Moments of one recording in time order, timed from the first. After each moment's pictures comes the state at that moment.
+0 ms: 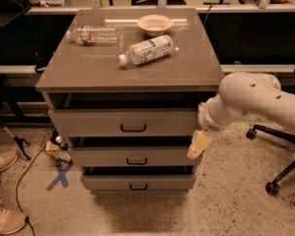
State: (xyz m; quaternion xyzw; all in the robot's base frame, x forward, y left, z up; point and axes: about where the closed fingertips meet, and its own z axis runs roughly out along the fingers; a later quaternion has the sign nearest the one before) arm 0.570 -0.167 0.679 -0.59 0.78 0.02 0.21
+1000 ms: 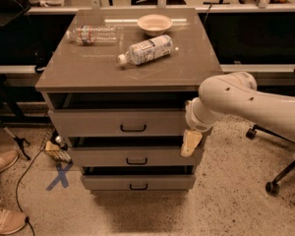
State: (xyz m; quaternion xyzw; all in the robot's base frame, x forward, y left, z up) arm 0.592 -0.139 0.664 -0.65 0.73 -0.03 0.20
